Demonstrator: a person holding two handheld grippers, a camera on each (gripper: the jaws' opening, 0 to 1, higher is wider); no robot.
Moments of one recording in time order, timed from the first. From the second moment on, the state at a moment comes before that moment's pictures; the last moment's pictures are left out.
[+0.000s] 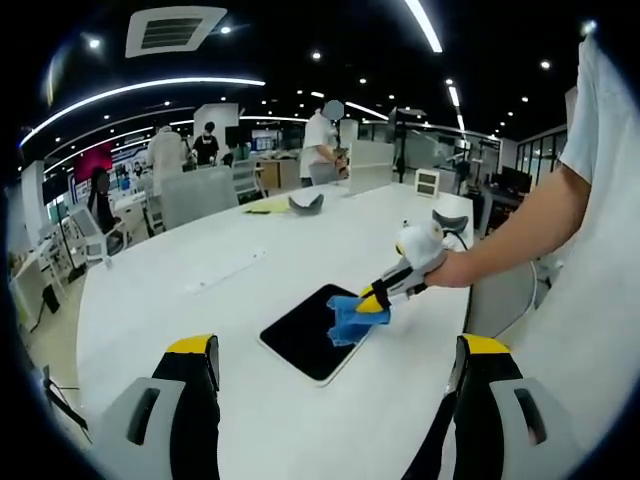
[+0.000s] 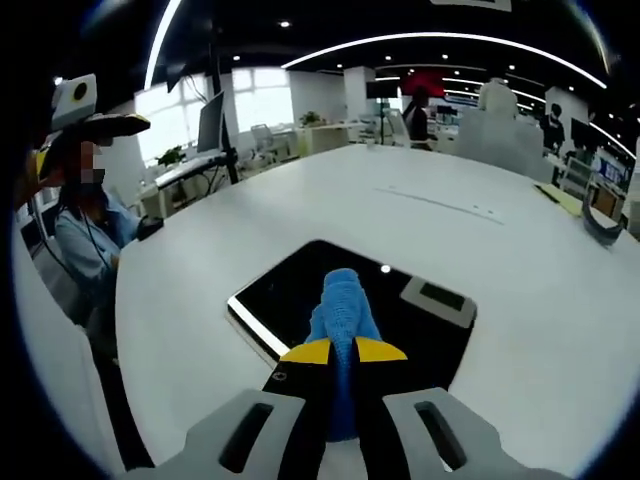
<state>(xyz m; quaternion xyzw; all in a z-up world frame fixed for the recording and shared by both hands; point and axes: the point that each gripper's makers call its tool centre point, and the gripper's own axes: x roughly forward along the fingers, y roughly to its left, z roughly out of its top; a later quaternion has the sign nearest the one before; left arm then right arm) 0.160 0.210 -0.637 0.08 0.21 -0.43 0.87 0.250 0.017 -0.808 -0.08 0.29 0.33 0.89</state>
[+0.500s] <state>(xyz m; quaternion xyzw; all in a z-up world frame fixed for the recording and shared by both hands) 0.158 0.205 -0.636 0.08 0.21 -0.44 0.87 0.243 -0.029 -0.811 -0.07 0.30 0.29 0.90</state>
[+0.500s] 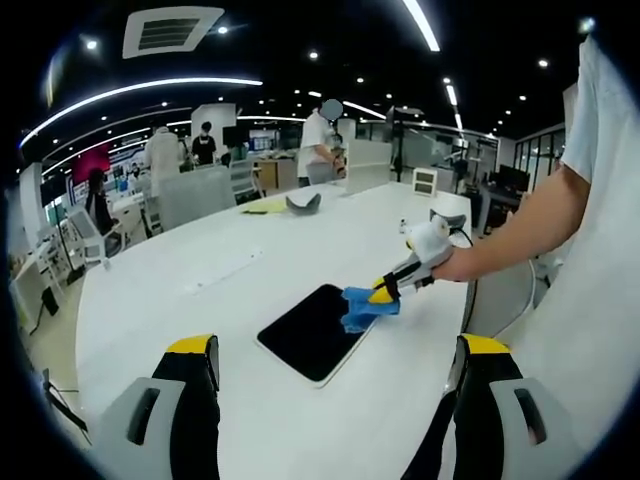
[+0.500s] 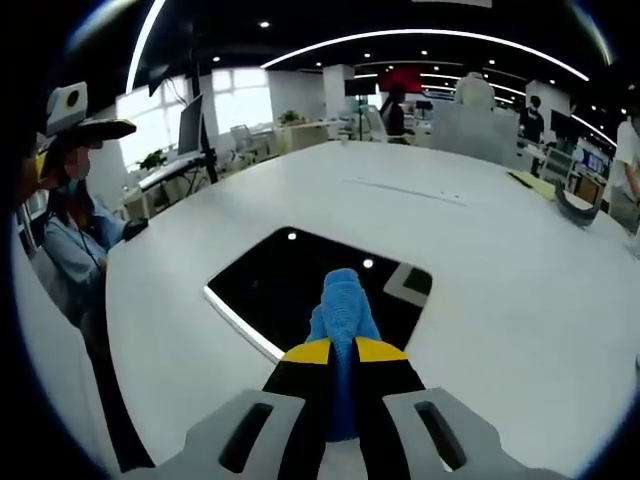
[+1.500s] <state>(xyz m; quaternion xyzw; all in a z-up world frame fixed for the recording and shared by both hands) 0.158 0.198 -0.637 0.09 0.21 -0.45 0.86 0.234 -0.102 -0.811 -0.04 0.30 0.21 0.93</state>
